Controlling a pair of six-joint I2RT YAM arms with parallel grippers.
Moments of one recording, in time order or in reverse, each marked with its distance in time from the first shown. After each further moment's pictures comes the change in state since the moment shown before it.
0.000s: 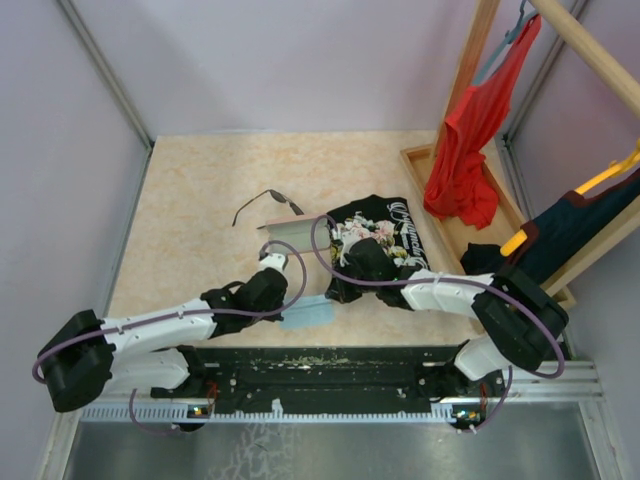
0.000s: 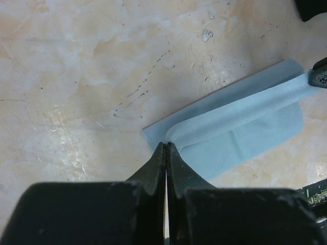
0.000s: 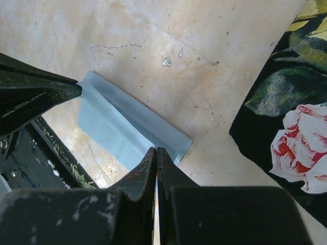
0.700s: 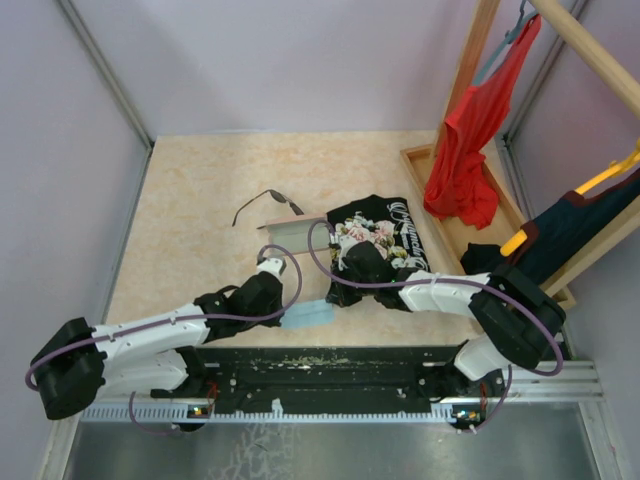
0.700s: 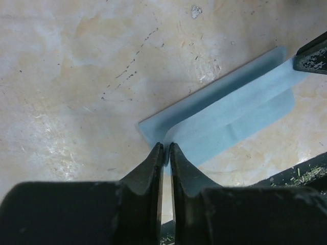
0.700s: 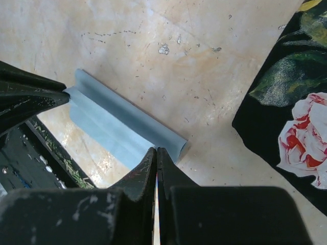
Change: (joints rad) left arm 0.000 -0.067 -0.043 -0.011 0.069 -0.011; right arm 0.027 0.014 0.000 -0.028 0.021 0.000
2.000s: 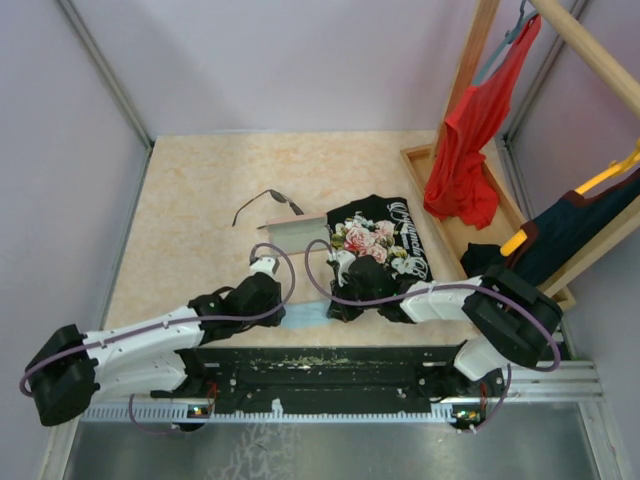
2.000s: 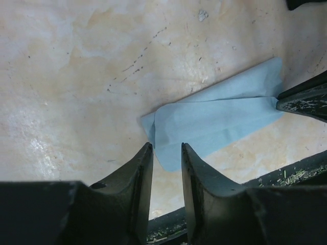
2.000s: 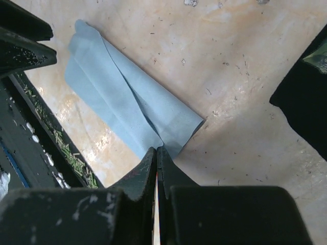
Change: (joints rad) left arm 0.000 -0.066 -0.021 -0.035 -0.005 -0.084; right arm 0.043 0.012 -0.111 0.123 -0.054 -0.056
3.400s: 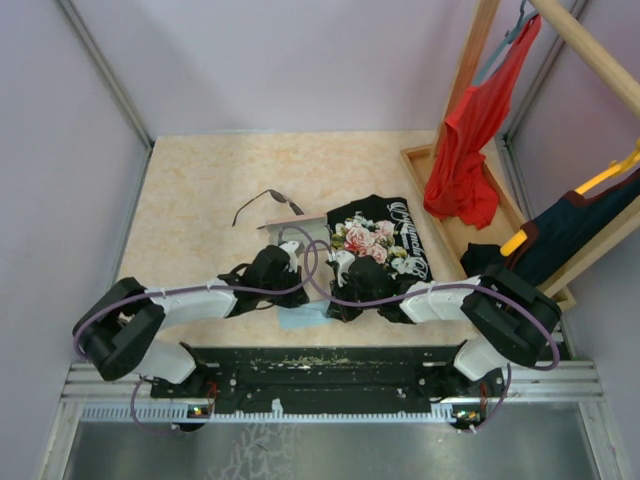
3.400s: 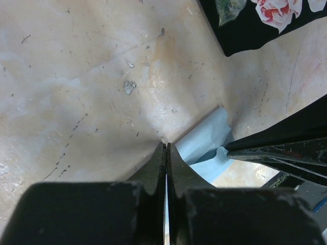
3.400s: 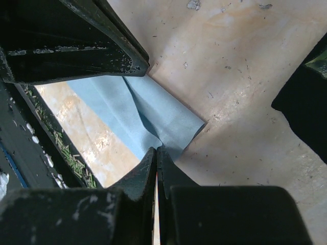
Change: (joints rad) left arm 0.174 0.408 0.113 0.375 0.380 0.150; right arm 0.003 0.007 -0.007 0.028 -0.002 -0.009
